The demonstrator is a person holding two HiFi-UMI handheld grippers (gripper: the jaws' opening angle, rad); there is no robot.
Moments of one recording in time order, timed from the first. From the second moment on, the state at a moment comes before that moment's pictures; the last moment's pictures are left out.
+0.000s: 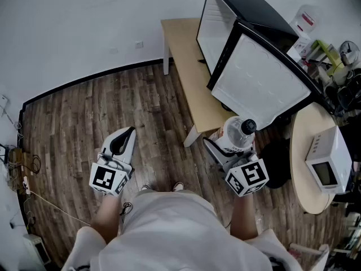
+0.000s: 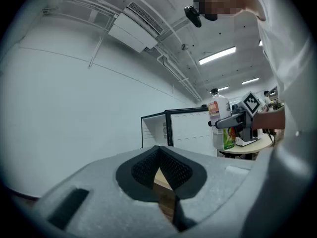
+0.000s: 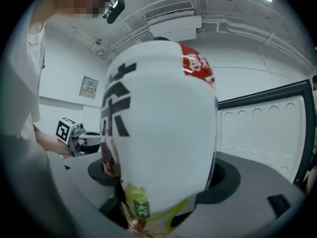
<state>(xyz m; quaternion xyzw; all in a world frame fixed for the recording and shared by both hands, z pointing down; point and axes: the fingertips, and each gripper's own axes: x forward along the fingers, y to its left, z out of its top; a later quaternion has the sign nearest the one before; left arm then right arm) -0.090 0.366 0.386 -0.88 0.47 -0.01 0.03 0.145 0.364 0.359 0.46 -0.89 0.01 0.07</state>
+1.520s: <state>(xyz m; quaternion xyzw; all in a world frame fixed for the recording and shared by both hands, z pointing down) -0.061 0.199 0.421 -0.90 0.45 -0.01 0.01 0.113 0.215 0.413 0.43 -0.90 0.07 0.05</state>
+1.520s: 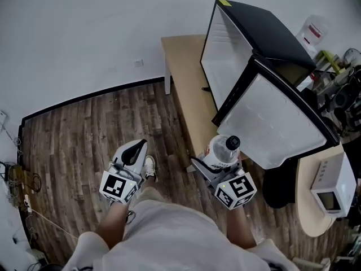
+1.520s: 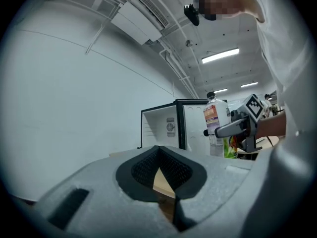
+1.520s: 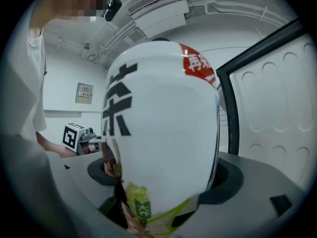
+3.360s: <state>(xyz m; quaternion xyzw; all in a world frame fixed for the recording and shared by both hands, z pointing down) 0.061 -0.210 0.431 -0.98 0.20 -0.02 -0.03 0.219 -0.211 0.462 0.72 -0.69 0.08 0.05</state>
